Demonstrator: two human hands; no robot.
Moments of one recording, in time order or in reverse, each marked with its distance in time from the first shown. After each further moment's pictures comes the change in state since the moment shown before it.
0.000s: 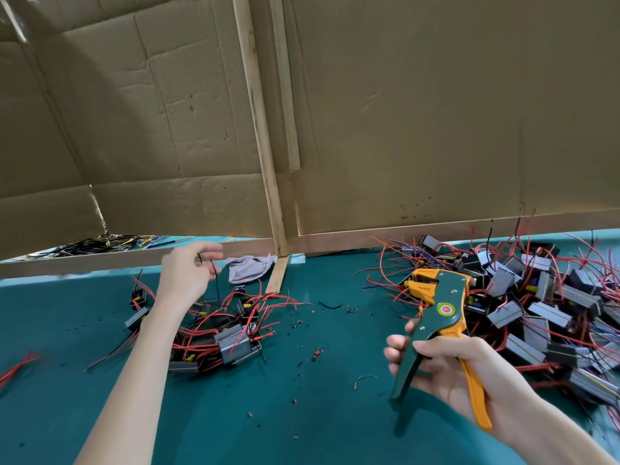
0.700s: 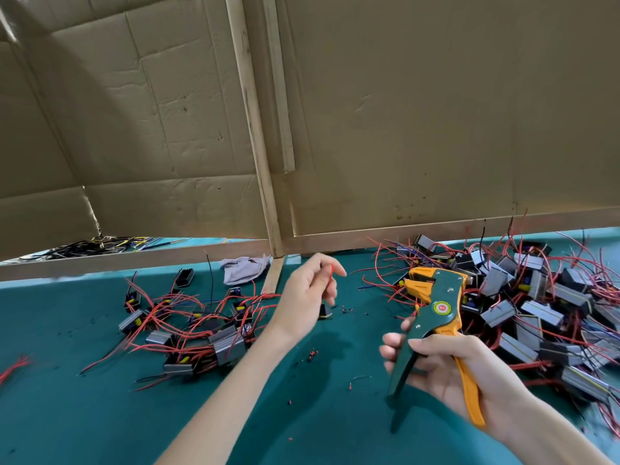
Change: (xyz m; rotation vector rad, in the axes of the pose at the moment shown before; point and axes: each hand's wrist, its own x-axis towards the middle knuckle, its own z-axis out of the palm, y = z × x) left_hand -0.087 0.083 0.107 -0.460 -0.414 0.285; right_hand -0.005 -0.003 0.006 -0.008 0.011 -0.017
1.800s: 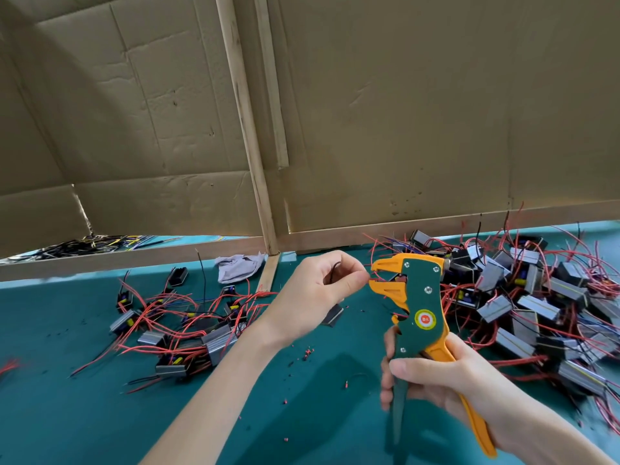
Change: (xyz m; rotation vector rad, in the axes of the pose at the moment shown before) left_hand -0.006 0.047 0.000 -0.017 -0.233 -0.044; right_hand -0.008 0.004 0.007 -0.375 -0.204 -0.081
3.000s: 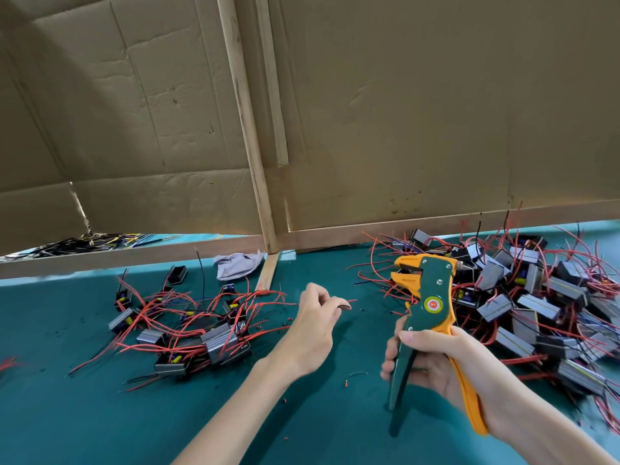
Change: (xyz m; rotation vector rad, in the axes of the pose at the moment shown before) left_hand -0.006 -0.101 0.020 0.584 -0.007 -0.031; right_hand 0.014 0.003 -0.010 0.143 0.252 0.051
